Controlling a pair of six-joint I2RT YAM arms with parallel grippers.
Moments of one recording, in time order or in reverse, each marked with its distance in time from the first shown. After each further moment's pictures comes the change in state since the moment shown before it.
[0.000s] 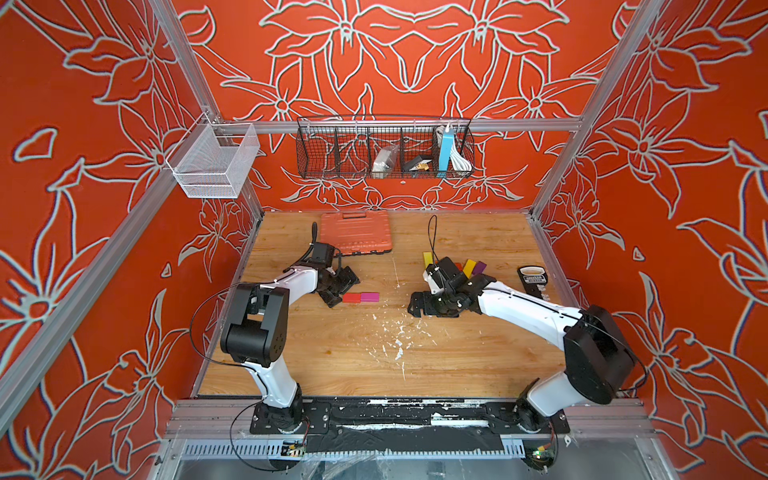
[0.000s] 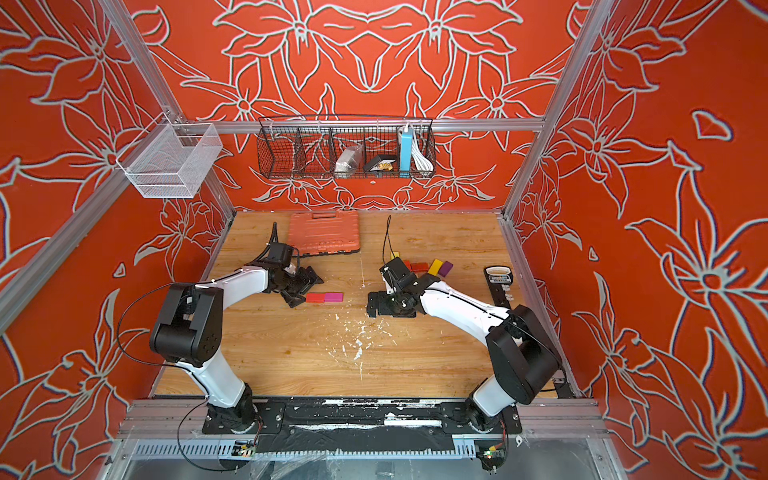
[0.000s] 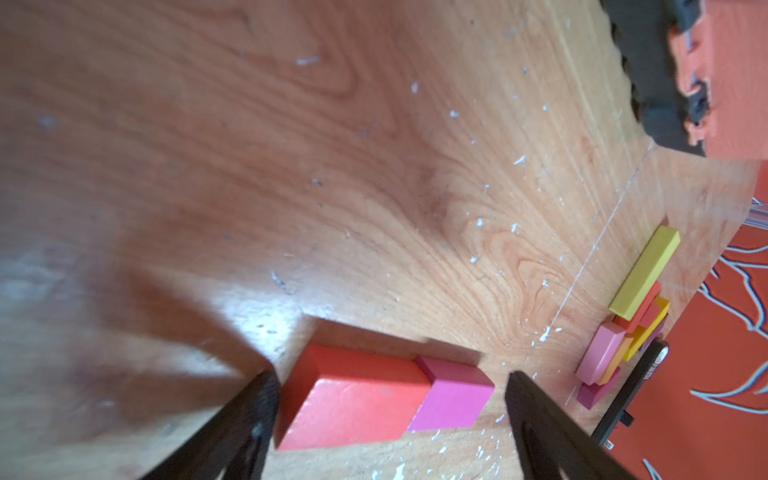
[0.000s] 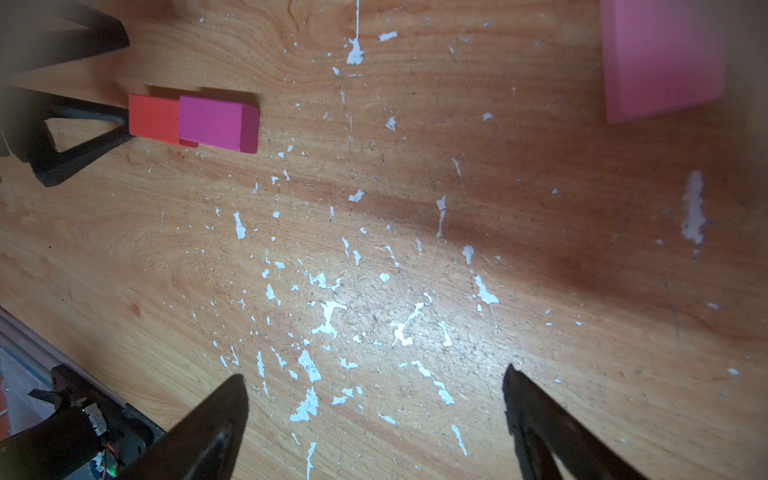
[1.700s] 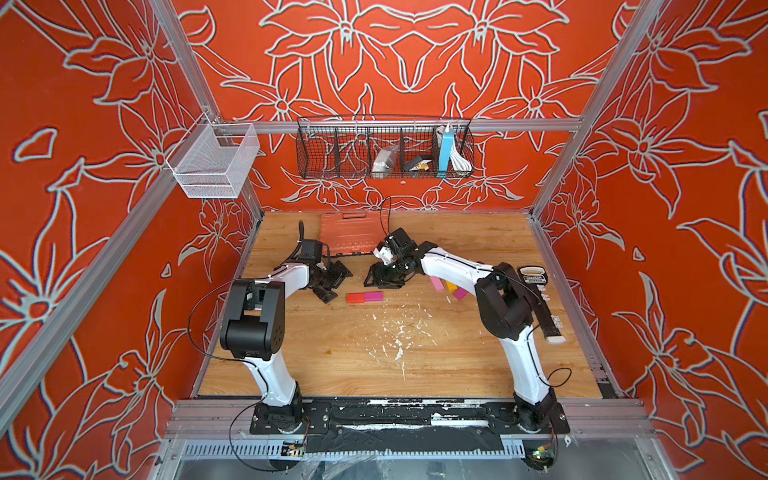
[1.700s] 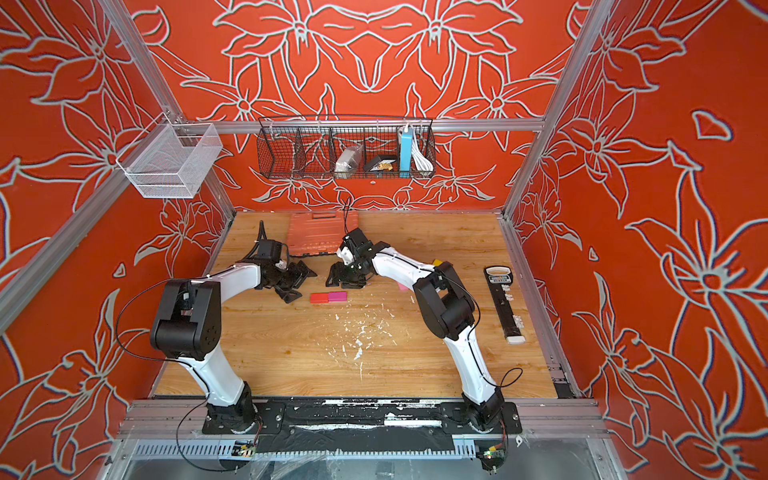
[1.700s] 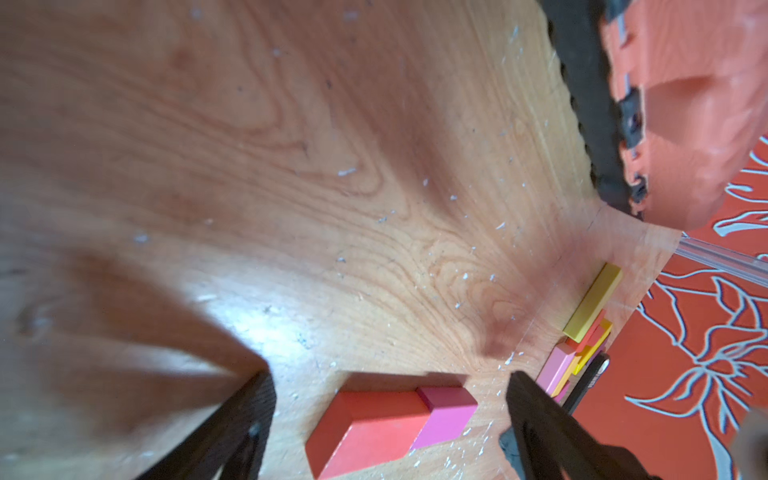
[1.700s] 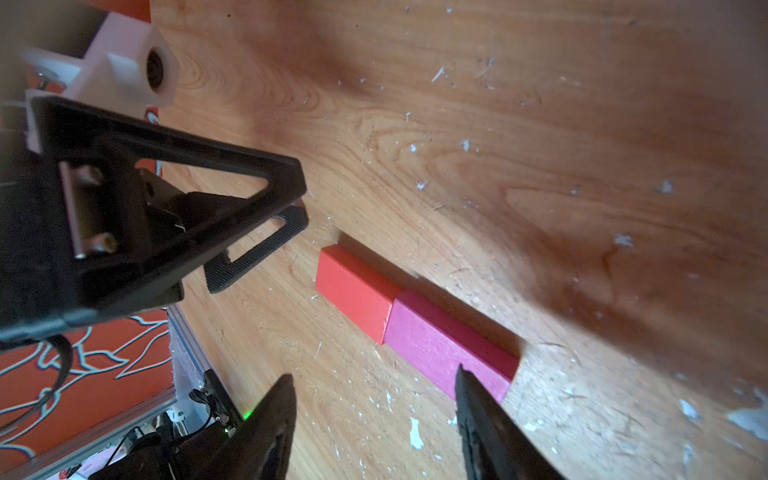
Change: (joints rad) left arm 0.109 0.040 0.038 0.016 0.089 -0.018; right arm 0.004 0.671 0.727 0.014 -0.371 -0.011
